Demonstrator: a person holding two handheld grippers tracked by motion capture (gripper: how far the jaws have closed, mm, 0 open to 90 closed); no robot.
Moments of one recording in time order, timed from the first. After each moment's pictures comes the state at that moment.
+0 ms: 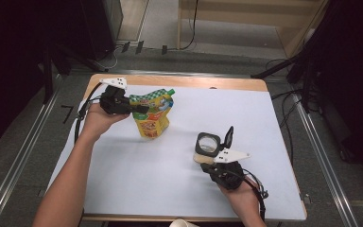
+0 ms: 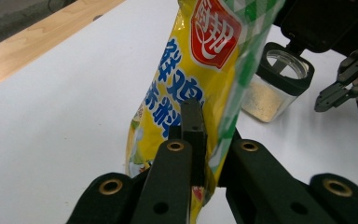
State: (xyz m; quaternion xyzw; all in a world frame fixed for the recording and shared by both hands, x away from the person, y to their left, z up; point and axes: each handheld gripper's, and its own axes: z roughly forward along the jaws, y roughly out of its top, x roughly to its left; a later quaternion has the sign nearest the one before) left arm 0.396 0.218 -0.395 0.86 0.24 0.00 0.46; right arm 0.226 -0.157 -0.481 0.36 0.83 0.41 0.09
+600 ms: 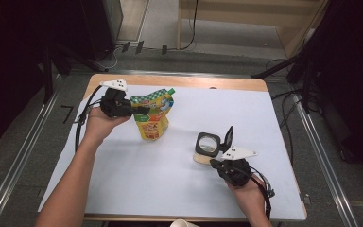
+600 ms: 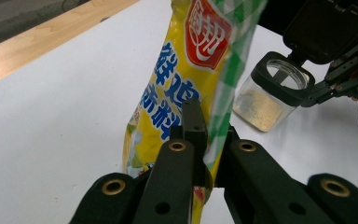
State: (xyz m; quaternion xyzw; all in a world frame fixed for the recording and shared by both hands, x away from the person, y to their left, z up) left arm 0.383 0.213 -0.390 0.85 0.26 0.01 0.46; right arm 0.235 -0.174 -0.485 0.38 0.83 0.39 0.13
